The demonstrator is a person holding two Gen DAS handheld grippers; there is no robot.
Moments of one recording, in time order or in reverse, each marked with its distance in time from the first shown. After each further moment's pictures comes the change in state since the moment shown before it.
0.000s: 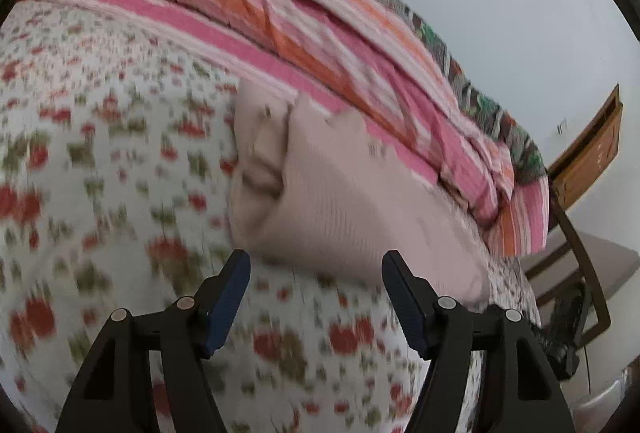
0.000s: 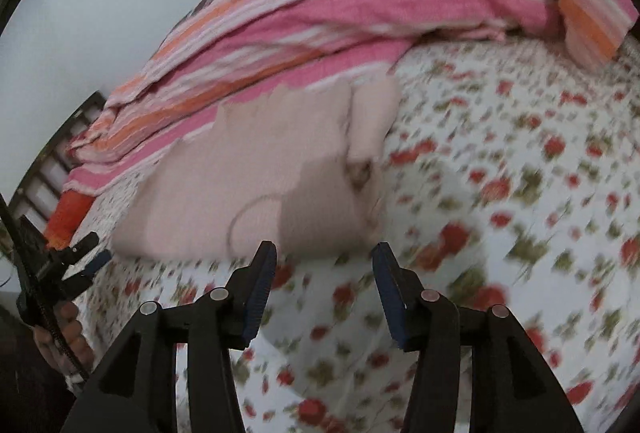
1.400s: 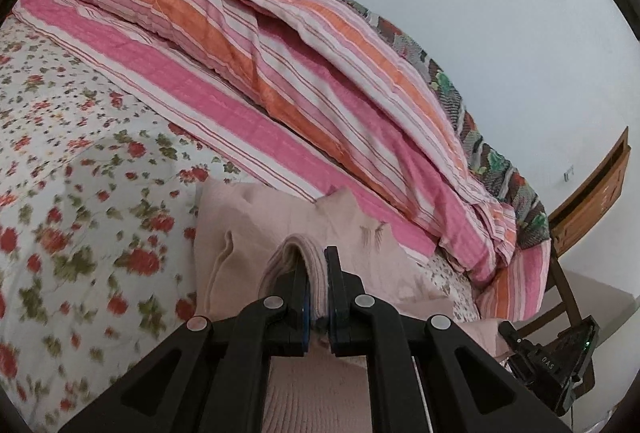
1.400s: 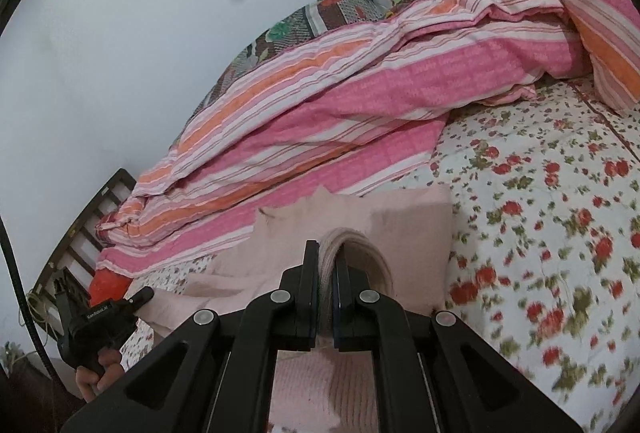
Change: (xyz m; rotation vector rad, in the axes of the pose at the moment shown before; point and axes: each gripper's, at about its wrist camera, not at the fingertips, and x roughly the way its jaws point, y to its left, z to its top) left arm 0.037 -0.014 0.105 -0.077 -0.095 -0.004; right arm 0.001 0.016 0.100 0.110 -0.228 0.098
